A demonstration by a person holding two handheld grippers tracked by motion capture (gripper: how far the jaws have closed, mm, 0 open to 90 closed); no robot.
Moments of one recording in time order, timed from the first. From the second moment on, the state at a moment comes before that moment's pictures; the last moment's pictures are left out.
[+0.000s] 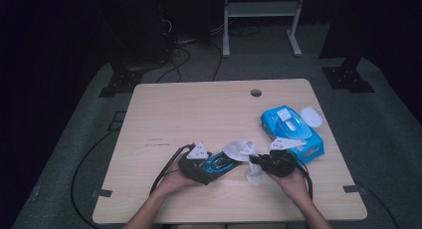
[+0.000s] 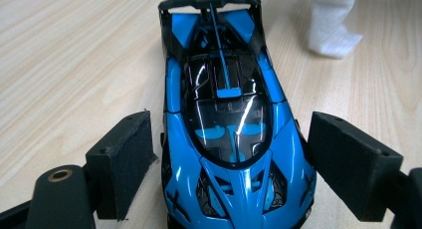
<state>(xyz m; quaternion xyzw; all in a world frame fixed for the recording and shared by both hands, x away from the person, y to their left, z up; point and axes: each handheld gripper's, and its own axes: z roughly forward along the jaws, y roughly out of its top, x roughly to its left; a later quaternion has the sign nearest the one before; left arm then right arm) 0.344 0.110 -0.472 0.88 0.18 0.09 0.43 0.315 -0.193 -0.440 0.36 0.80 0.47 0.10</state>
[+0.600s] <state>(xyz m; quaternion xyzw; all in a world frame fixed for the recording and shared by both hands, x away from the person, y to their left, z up) 0.344 0.119 -0.458 0.87 0.19 0.10 0.45 0.289 -0.264 -0.442 0.39 0.80 0.44 0.11</state>
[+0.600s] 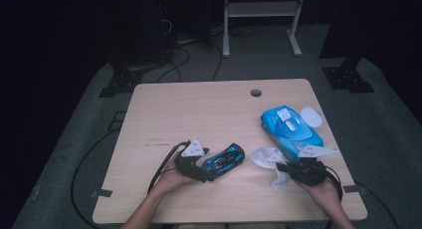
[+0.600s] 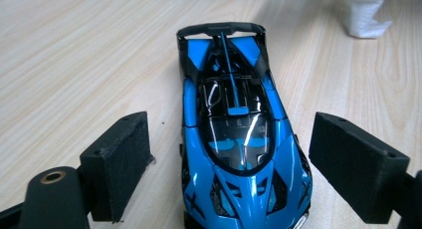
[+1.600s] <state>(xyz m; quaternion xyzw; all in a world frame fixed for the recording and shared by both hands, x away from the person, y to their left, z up) 0.341 0.145 -0.446 0.86 0.20 0.12 0.45 0.261 -0.339 -0.445 0.42 0.78 0.46 0.12</state>
